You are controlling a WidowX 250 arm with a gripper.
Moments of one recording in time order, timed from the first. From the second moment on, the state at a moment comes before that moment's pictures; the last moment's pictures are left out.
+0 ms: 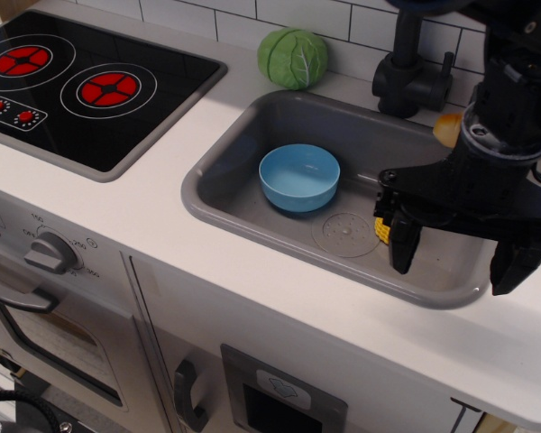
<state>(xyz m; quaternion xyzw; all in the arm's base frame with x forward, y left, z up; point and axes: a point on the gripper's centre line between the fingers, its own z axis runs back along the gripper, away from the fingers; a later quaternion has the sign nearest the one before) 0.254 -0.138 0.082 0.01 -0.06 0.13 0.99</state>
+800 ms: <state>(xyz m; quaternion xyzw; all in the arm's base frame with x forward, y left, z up) 0.286 -0.080 0.084 -0.02 -0.11 0.21 0.97</state>
